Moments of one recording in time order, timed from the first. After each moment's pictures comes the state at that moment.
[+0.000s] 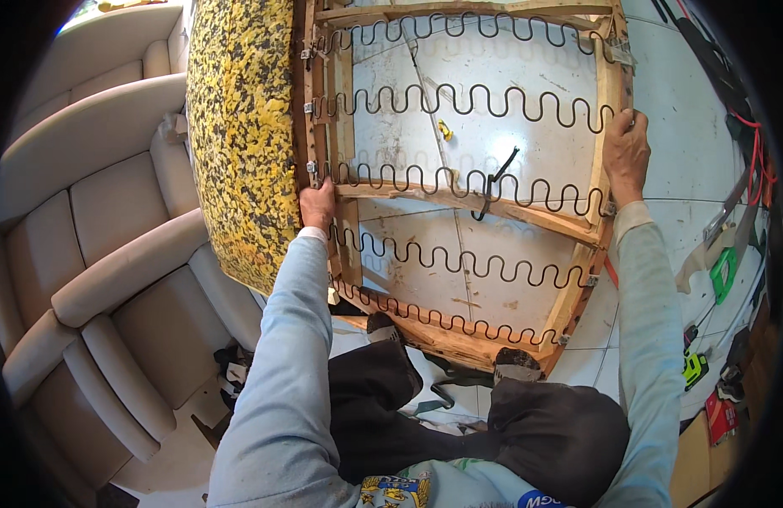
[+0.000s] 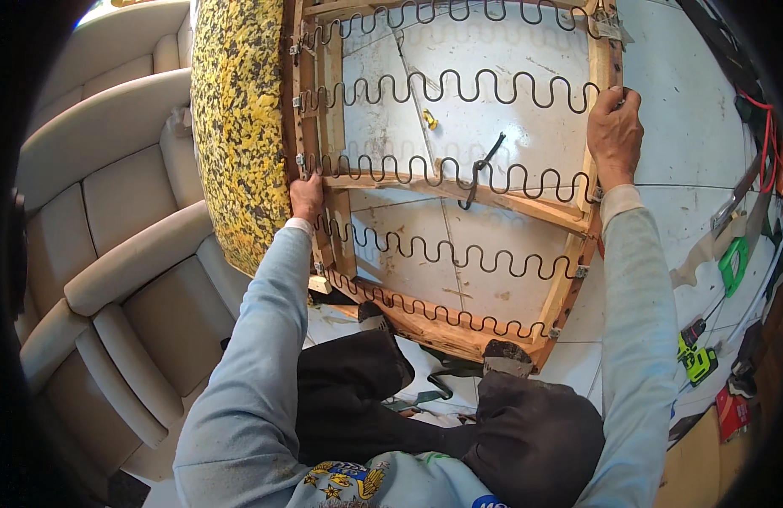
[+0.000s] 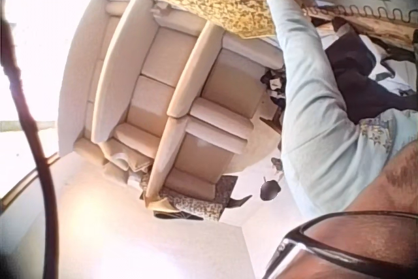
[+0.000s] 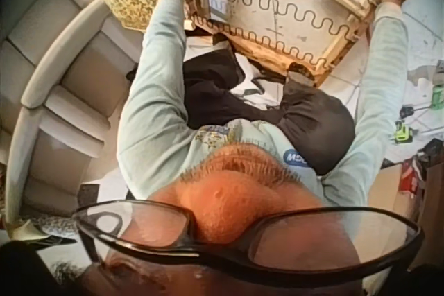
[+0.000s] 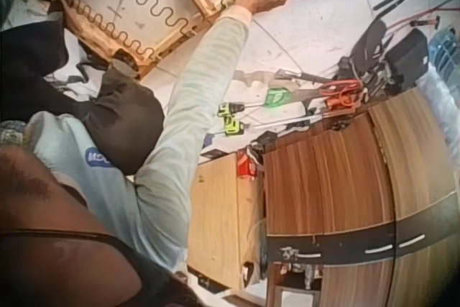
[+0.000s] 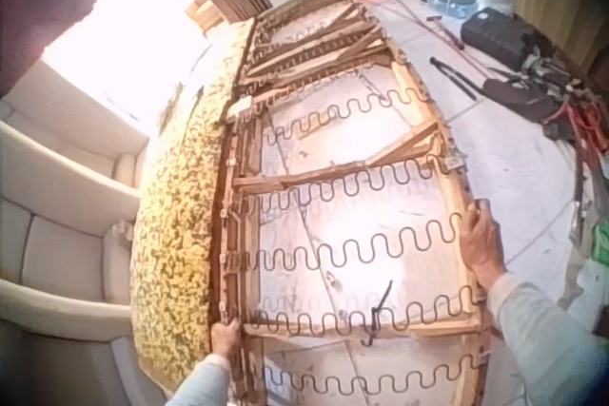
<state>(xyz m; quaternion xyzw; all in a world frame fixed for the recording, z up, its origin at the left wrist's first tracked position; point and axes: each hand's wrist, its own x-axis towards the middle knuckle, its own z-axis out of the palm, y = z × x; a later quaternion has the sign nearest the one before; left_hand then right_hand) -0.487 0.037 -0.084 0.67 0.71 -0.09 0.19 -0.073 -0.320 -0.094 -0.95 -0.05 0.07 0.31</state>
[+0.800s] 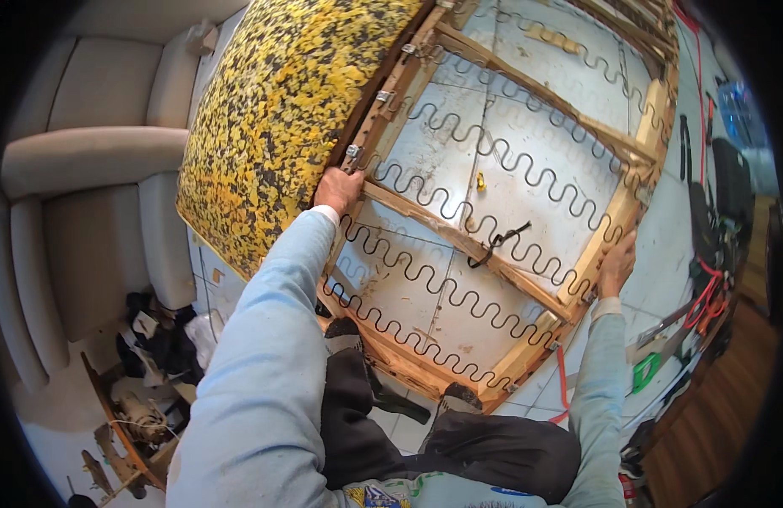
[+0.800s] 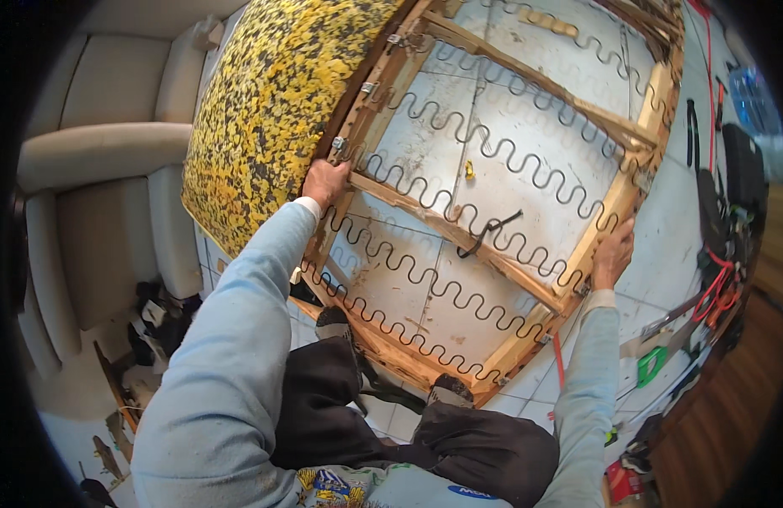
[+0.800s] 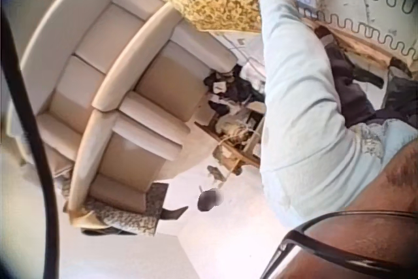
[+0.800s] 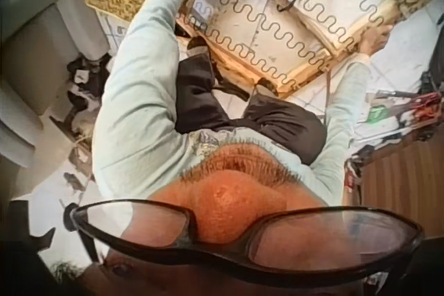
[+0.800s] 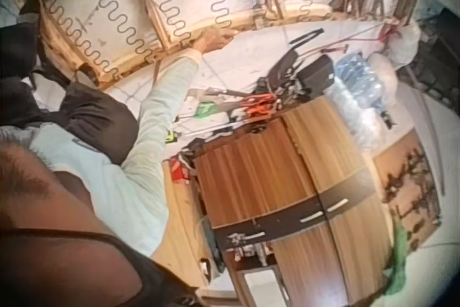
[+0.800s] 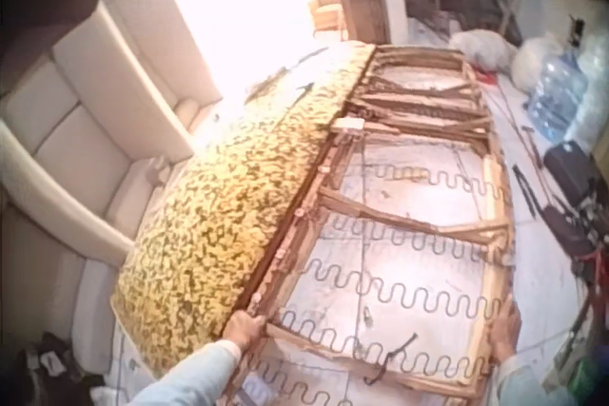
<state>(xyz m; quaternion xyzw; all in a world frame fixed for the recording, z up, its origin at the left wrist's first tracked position) -0.494 0.038 -0.054 0.65 0.71 -0.07 0.26 -0.079 -0.320 -0.087 -0.93 -0.03 0.15 0.33</state>
